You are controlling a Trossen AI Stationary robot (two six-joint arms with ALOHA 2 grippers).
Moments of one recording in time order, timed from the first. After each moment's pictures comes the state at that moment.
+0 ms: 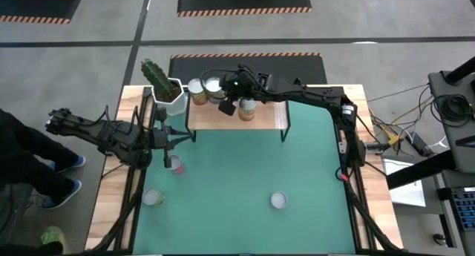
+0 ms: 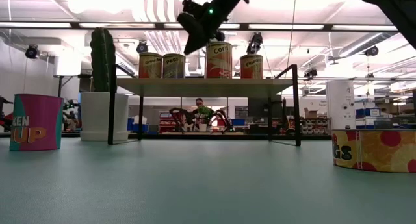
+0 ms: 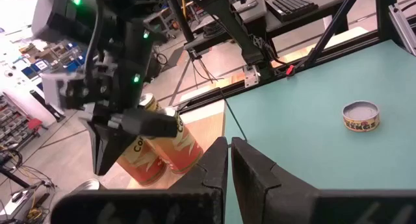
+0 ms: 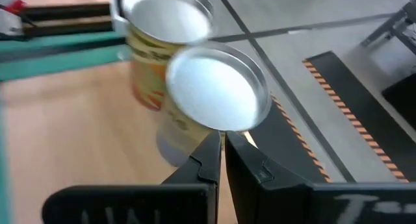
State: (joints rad) left arm -0.30 0.68 0.76 -0.26 -0.52 0.35; right arm -0.29 2.02 2.04 -0.63 0.26 -0.11
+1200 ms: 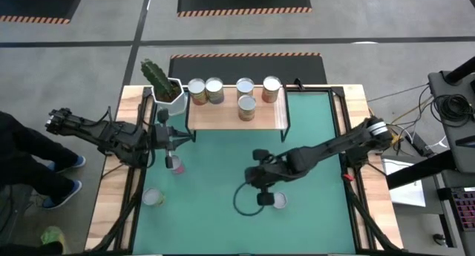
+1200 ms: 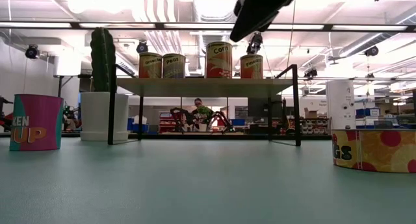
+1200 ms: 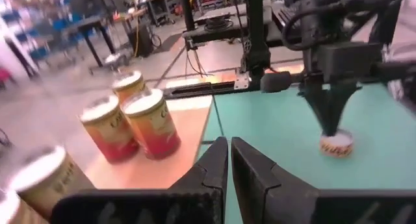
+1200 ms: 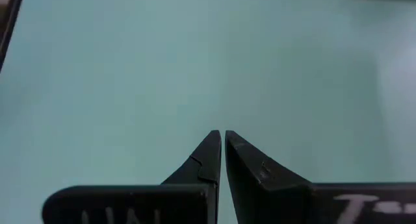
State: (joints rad) left arm -0.30 0.71 0.76 -0.27 -0.51 0.08; right arm 0.32 1.73 1.44 -0.66 0.14 0.17
